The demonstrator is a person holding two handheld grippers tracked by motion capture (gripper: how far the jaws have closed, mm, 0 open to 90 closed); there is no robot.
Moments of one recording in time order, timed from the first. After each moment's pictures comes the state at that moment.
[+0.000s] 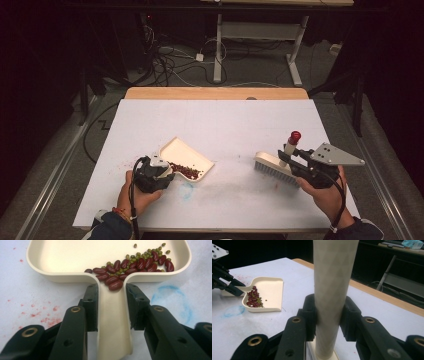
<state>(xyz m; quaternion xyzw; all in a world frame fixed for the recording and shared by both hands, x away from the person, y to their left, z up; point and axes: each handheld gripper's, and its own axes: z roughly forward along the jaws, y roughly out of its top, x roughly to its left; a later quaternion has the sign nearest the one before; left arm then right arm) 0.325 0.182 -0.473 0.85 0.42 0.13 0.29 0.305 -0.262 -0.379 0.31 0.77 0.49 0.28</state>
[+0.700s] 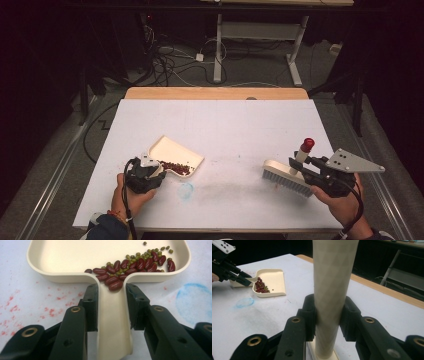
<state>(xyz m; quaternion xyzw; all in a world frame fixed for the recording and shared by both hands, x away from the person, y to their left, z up) 0.322 0.202 -0.479 0.82 0.47 0.15 0.29 0.285 -0.286 -0.371 0.31 0.77 0.49 0.26</state>
